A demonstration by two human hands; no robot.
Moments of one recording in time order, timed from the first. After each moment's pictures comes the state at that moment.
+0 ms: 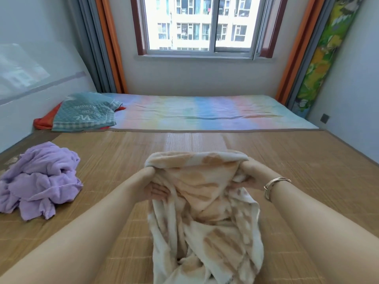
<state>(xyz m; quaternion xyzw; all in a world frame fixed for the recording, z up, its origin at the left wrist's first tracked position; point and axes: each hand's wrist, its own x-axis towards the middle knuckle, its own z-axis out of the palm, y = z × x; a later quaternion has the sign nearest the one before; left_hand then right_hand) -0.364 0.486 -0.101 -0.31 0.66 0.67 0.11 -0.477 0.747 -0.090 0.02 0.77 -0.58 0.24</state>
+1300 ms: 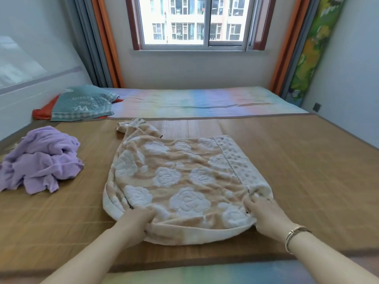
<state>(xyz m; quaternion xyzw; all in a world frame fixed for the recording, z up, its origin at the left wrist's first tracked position) -0.229 0.498 -0.251 -0.03 0.99 0.06 0.15 -0.335 0.852 -0.233 -0.26 0.96 0.04 0.04</state>
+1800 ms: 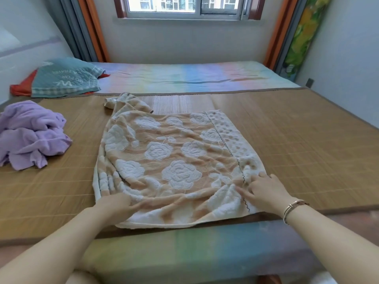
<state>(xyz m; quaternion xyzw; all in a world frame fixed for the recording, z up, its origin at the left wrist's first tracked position) -0.200 0.497 -0.251 -0.09 0.97 0.06 0.21 -0.312 0.873 -0.236 -0.21 0.97 0.10 0.07</state>
